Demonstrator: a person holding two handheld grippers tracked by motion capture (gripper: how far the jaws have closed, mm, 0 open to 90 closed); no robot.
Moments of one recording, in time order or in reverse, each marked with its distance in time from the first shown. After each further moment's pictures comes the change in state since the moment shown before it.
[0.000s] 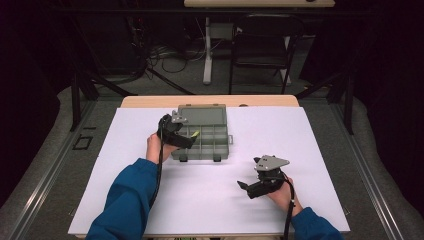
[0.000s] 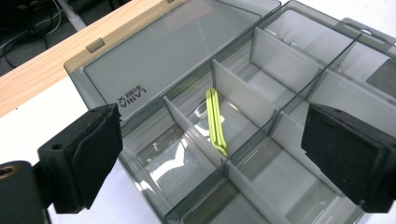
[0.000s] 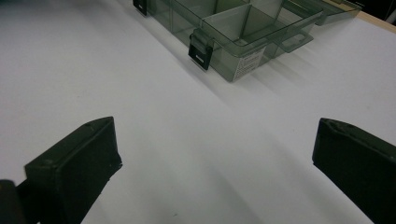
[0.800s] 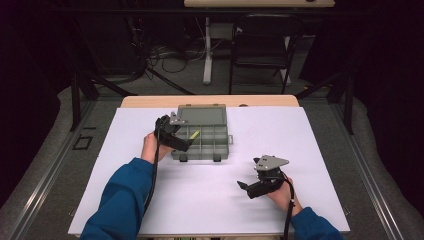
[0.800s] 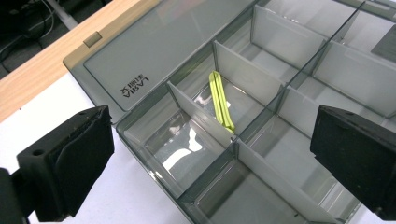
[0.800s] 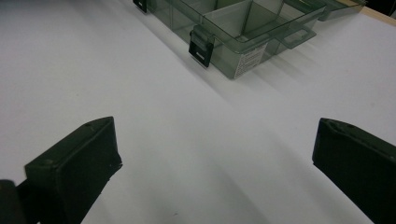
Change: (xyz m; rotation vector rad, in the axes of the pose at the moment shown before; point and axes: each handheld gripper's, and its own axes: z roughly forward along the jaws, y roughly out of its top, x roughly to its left) left arm 0.007 -0.006 0.001 0.050 0.002 0.068; right arm -0.001 -0.001 0.002 0.009 0.009 0.006
